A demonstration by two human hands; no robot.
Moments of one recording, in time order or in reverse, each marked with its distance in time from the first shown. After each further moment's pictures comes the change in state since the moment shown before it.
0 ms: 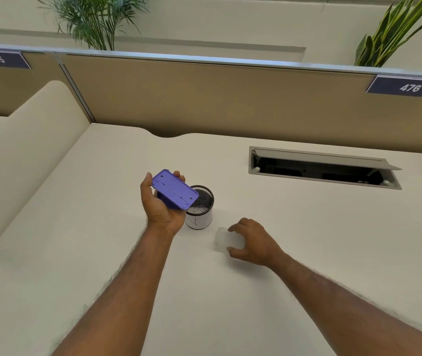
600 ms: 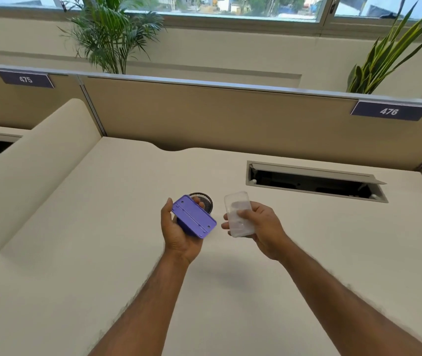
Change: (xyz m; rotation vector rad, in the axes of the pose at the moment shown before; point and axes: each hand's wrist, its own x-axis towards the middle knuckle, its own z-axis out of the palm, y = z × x) left_hand -0.062 -0.033 0.000 0.043 -0.047 -0.087; right_hand -0.025 -0.074 -0.092 1.344 0.093 0.238
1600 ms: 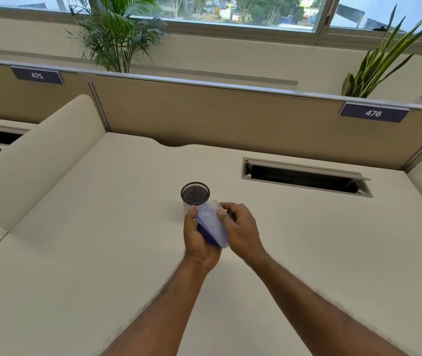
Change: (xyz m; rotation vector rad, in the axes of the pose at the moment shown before) left_hand -0.063 -0.052 0.014 -0.064 0.002 -0.110; right_hand -0.050 0.030 0.046 -0.592 0.314 -0.279
